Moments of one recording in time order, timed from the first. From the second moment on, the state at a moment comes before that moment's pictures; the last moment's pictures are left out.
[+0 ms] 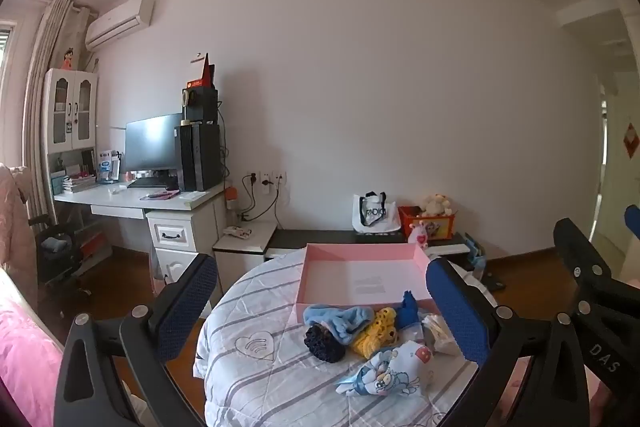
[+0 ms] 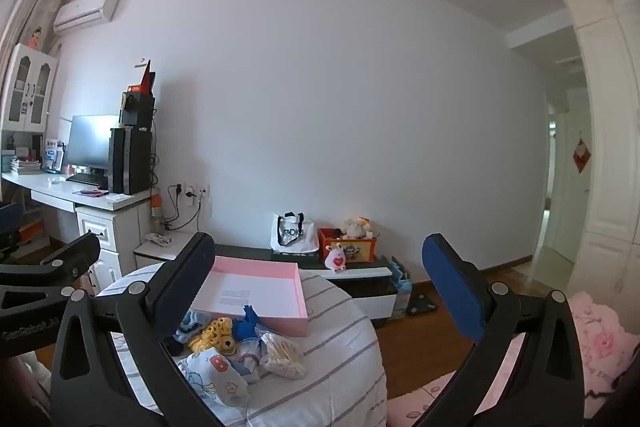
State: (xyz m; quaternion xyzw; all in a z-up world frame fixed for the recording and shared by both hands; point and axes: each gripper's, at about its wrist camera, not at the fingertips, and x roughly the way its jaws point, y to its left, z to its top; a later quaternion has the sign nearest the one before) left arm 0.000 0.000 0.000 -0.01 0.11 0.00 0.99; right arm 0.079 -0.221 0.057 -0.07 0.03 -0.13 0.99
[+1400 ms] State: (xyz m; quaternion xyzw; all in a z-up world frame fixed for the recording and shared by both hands) left arm -0.006 0.004 0.000 -0.01 0.10 0.01 1.00; right arm 0.072 -0.216 0.063 -0.07 0.03 -0.12 0.99
